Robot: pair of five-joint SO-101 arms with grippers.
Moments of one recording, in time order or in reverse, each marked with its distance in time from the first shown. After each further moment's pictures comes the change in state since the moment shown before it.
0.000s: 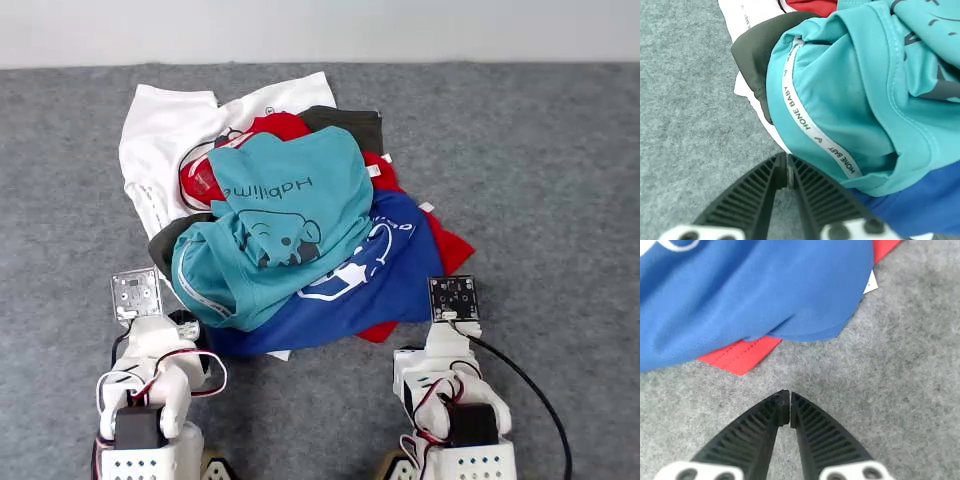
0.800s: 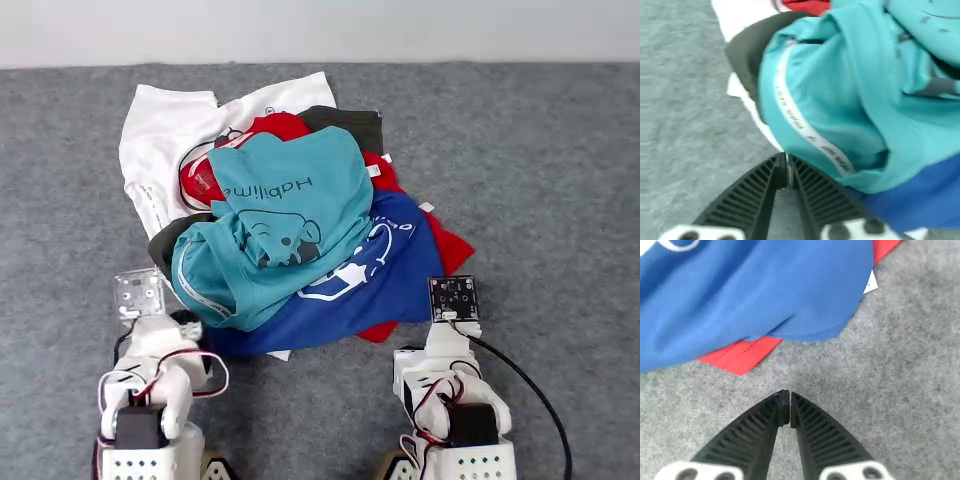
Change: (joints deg) left arm 2.4 0.0 0.0 0.0 0.0; right arm 0.0 0.0 0.0 0.0 0.0
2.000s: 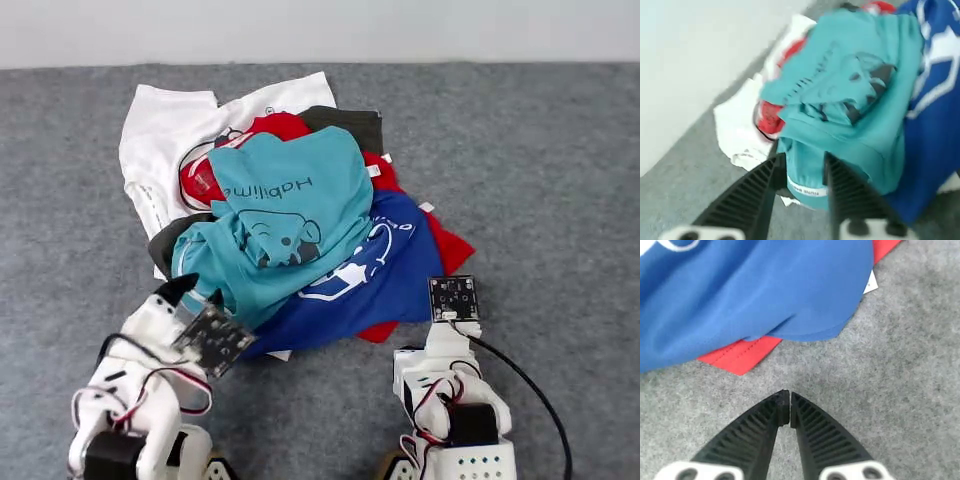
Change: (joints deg) left arm 9.0 4.2 -24.9 7.1 -48.1; right arm 0.0 0.0 0.0 0.0 0.0
